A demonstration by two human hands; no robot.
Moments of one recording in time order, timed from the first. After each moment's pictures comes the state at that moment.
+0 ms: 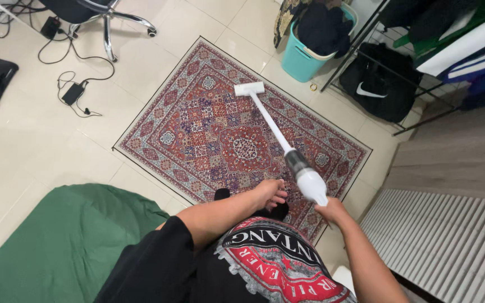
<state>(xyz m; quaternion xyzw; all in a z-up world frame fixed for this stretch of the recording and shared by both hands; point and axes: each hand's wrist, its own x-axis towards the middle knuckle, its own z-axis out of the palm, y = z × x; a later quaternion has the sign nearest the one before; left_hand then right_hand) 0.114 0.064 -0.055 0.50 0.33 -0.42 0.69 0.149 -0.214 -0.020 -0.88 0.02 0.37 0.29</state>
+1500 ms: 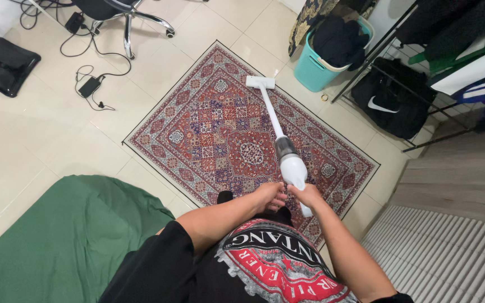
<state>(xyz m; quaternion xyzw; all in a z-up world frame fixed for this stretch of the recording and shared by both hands) 0.112 0.079 -0.043 0.48 0.35 -0.38 0.71 0.183 -0.105 -0.023 -0.80 0.08 0.45 0.38</state>
